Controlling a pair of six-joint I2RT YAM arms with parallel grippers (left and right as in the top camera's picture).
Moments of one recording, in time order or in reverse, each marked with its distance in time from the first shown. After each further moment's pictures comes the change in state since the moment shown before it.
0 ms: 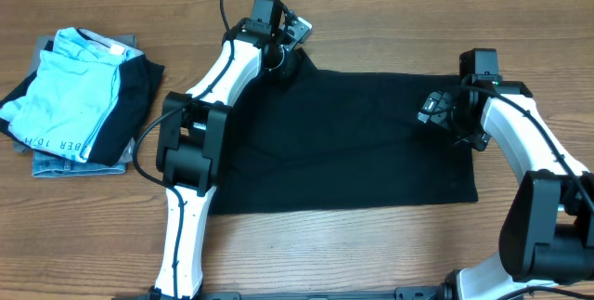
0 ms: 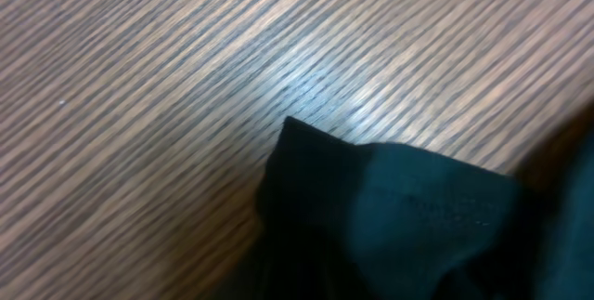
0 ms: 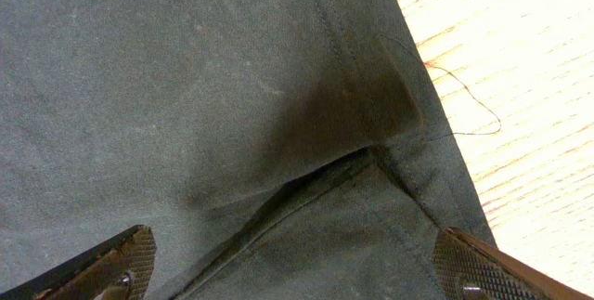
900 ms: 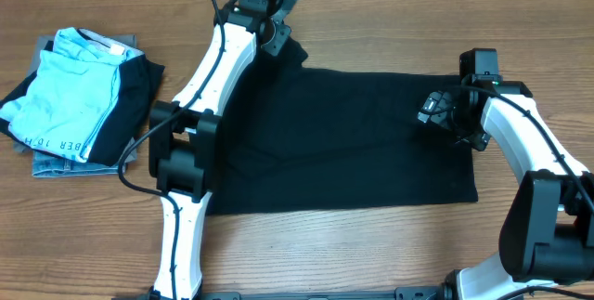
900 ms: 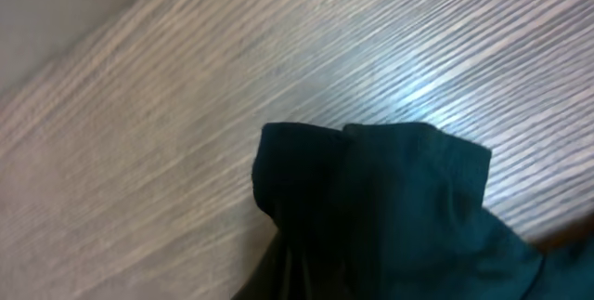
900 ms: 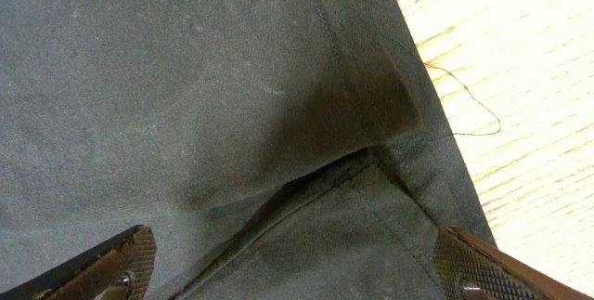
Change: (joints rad) left arm 0.004 -0.073 0.145 -0.132 -0.309 -0.062; right arm 0.000 0.000 0.000 0.000 0.000 0.000
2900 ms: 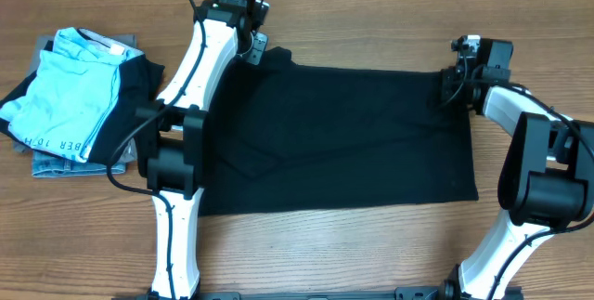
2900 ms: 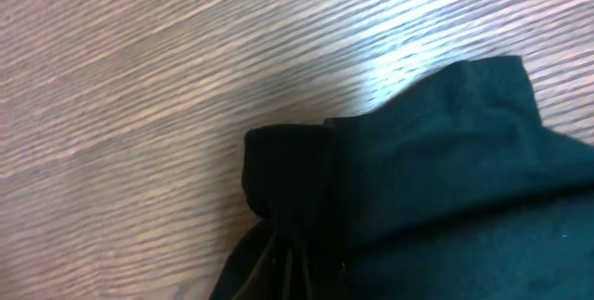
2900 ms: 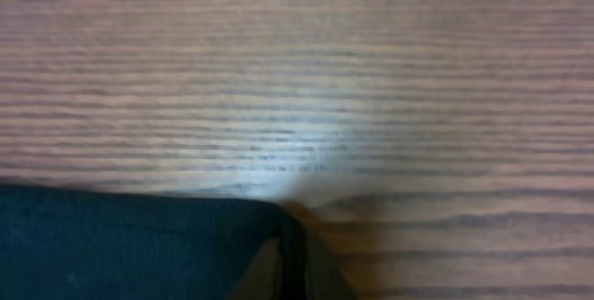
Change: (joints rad) left arm 0.078 0.000 0.006 -0.216 -0.011 -0.130; right arm -0.118 0.311 0.075 0.647 -0.195 -0.605
